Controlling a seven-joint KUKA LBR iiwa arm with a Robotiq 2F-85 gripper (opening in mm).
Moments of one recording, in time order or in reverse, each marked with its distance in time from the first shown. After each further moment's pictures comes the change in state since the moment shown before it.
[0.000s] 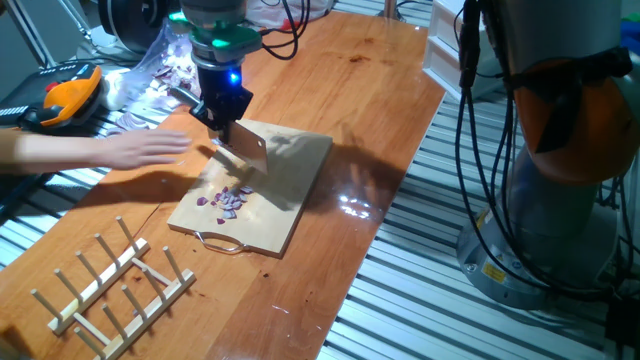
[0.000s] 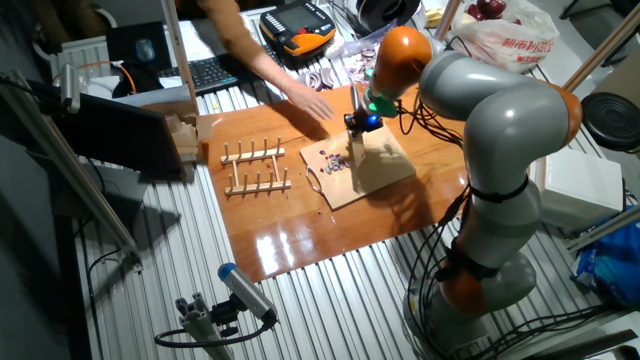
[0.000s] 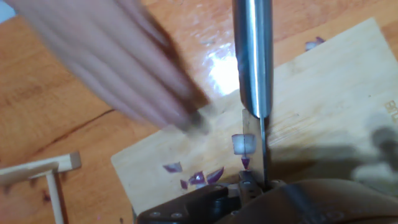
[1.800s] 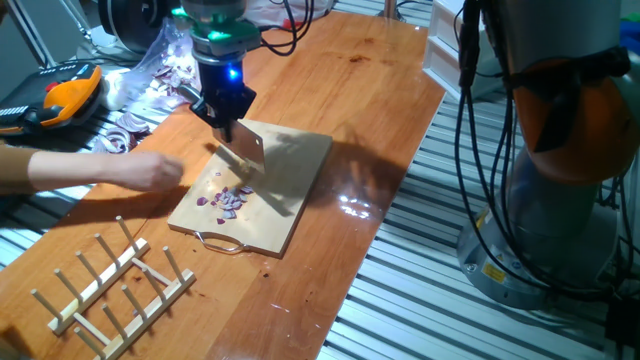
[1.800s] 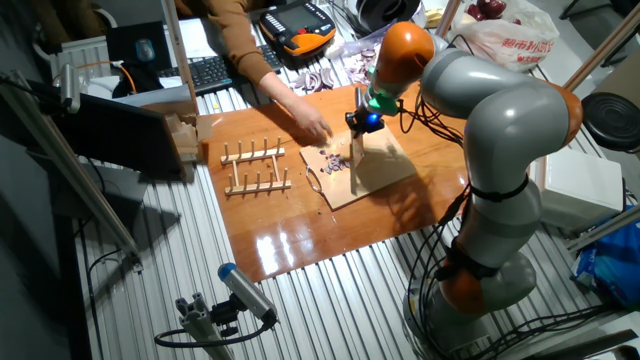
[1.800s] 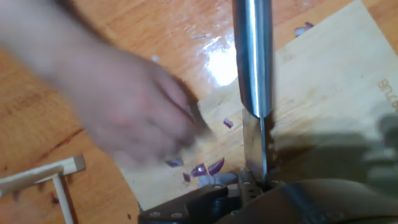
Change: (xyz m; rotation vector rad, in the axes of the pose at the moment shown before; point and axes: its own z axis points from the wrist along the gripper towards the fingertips) arm 0.007 -0.001 -0.007 -0.005 0.065 0.049
